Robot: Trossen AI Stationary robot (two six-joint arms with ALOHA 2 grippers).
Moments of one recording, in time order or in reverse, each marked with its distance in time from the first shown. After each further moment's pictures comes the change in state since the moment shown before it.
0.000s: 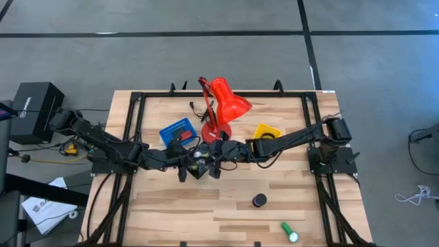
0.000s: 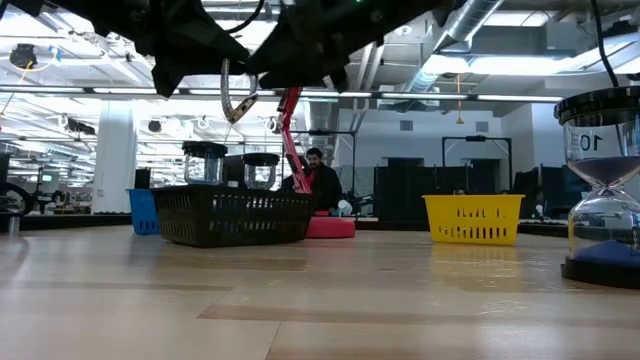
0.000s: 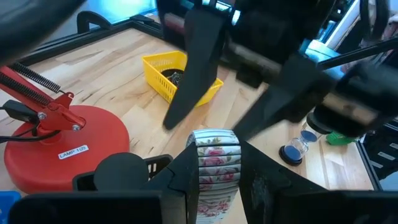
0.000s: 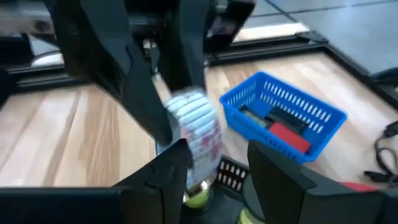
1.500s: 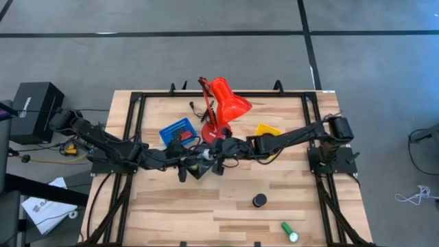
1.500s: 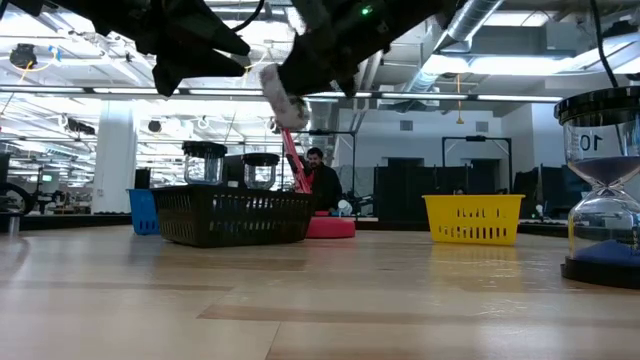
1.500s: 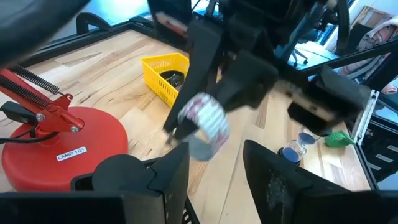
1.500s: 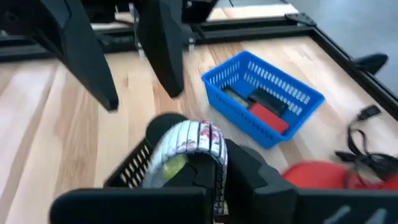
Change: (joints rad) left arm 0.000 0.000 0.000 0.010 0.001 0.000; right arm -0.027 -0.023 -0.004 -0.095 0.004 -0.037
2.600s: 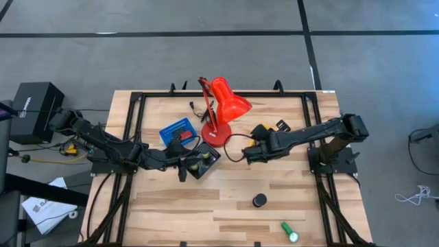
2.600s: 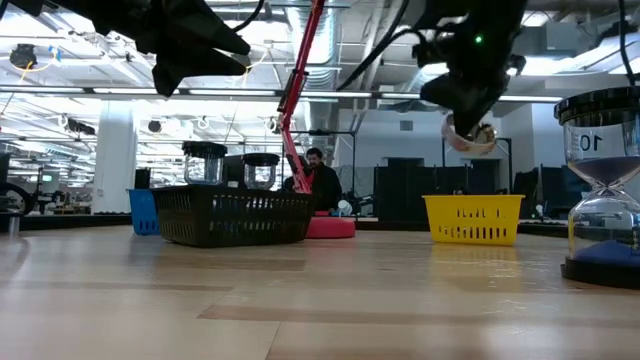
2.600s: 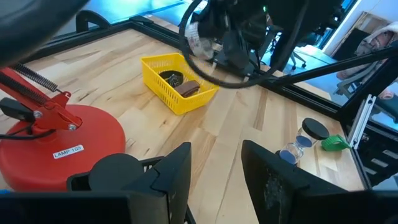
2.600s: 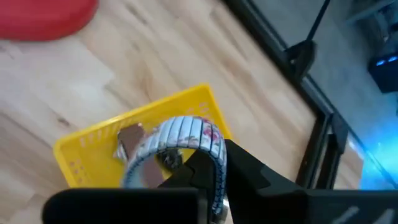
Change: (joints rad) left arm 0.000 0.000 0.000 0.005 0.000 -0.021; right arm 0.031 -0.164 -0.001 -1.338 0.447 0.843
